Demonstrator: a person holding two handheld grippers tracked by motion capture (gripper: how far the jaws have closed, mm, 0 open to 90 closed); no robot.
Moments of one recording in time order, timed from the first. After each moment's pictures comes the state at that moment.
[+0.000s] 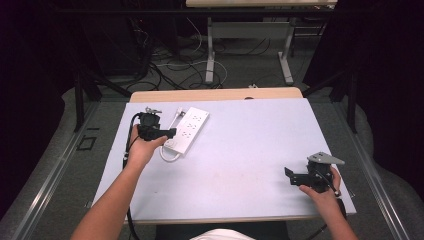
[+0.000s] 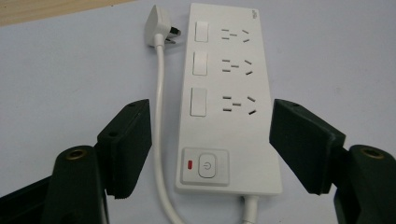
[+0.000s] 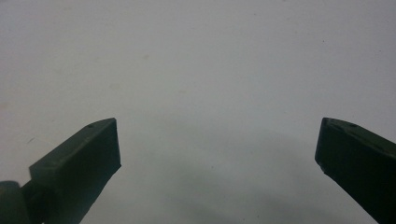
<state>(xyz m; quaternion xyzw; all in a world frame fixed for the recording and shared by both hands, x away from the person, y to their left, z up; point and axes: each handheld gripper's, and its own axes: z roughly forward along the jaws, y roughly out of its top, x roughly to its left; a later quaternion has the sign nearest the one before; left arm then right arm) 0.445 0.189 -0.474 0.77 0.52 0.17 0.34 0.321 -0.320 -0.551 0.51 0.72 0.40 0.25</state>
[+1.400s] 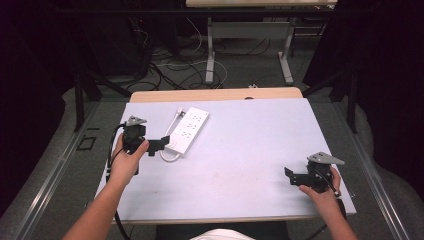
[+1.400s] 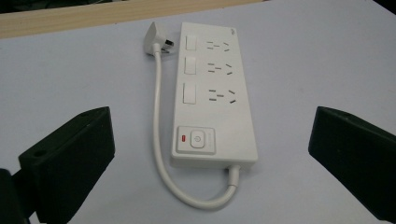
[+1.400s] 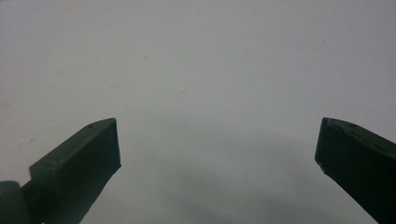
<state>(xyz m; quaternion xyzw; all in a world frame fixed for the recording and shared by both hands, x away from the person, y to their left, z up) 0.395 0.218 -0.467 0.74 0.50 0.18 0.41 0.321 -0.319 -0.551 0.51 0.72 0.40 0.26</state>
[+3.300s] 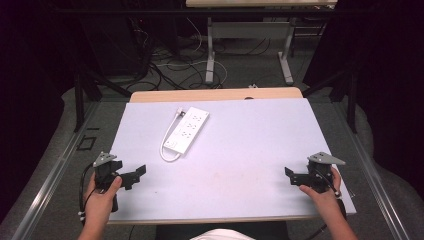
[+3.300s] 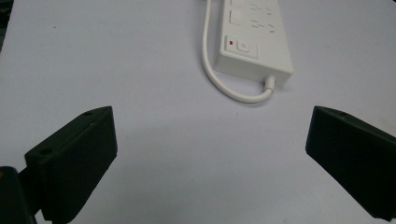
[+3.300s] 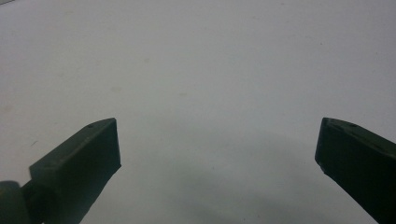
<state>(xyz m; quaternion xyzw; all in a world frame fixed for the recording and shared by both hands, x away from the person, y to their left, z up) 0.312 0.284 -0.522 0.70 0.56 0.17 0.42 0.320 -0.320 -0.549 0.51 0.72 0.40 0.25</state>
